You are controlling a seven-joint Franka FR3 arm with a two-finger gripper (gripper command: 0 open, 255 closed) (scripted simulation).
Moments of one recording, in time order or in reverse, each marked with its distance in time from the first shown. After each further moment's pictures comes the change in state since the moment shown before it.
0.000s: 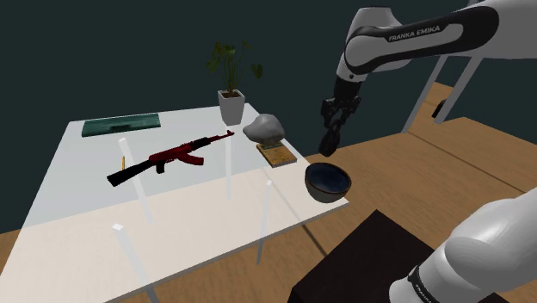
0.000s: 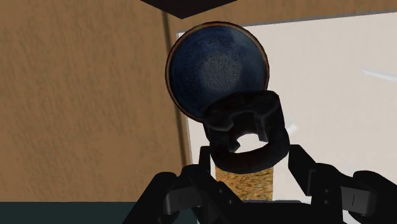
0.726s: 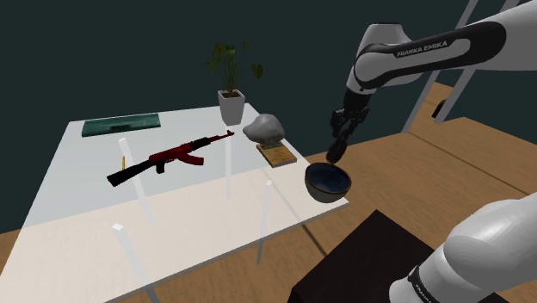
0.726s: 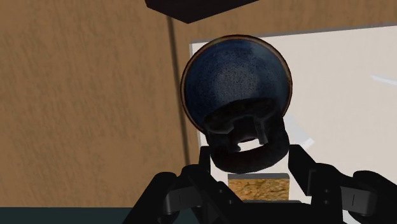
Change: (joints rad) arm -0.025 -0.053 -0.041 -0.130 -0.013 0.078 -0.056
